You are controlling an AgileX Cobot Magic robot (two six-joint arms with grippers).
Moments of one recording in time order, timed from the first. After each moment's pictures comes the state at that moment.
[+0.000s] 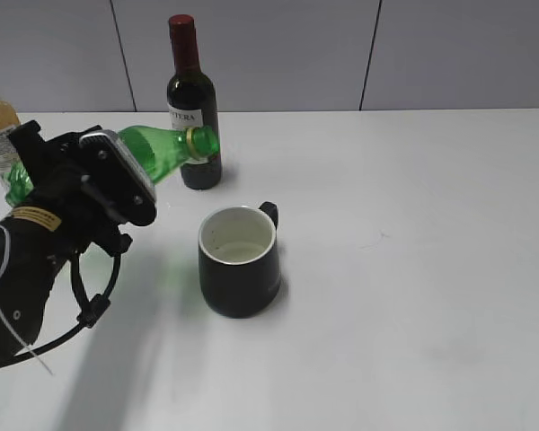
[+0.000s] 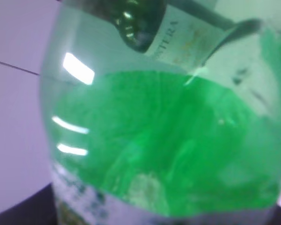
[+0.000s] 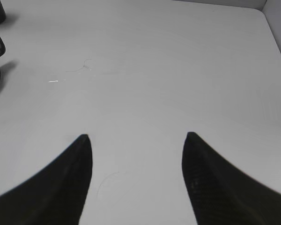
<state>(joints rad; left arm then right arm) -0.64 1.84 -0.51 -0.71 -1.16 1.37 0.15 0.00 -0.41 -0.01 0.94 -0.03</state>
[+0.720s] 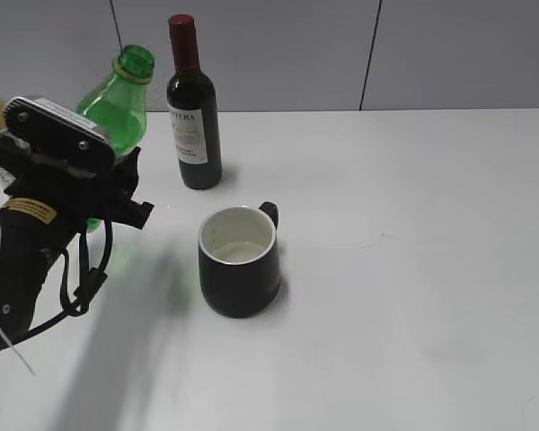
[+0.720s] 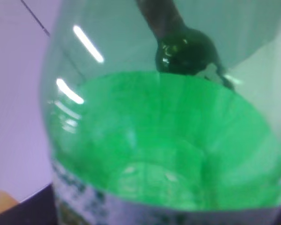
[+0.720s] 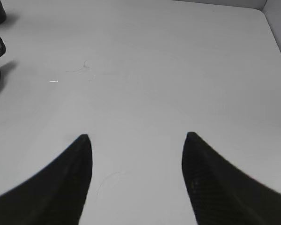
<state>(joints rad) -0.62 1.82 -0.51 -0.64 -1.16 0.73 0.15 0.00 -0.41 -0.01 0.94 -0.03</state>
